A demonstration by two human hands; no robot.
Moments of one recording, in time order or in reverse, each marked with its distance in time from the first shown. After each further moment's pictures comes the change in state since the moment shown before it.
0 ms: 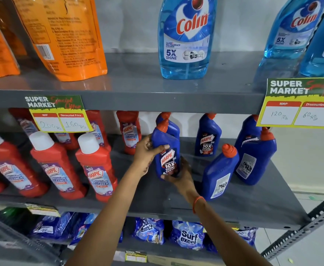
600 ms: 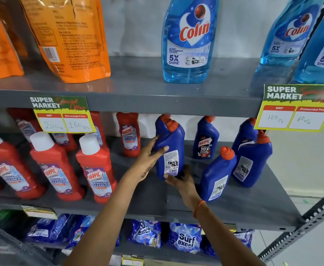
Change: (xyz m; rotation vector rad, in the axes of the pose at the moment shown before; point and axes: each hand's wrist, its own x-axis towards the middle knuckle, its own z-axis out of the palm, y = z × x) left_hand -0.004 -0.003 -0.001 0.020 -0.226 -0.067; right_hand -0.018 -0.011 -0.007 0.261 -0.029 0.095
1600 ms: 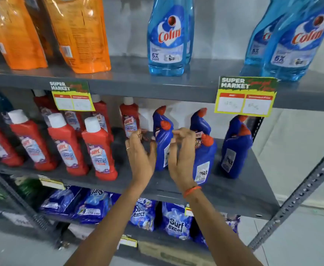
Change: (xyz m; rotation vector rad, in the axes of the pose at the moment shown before) left_hand -0.097 0.027 0.076 0.598 0.811 0.506; right_hand -0.115 -0.115 -0.011 -0.384 0.217 -0.948
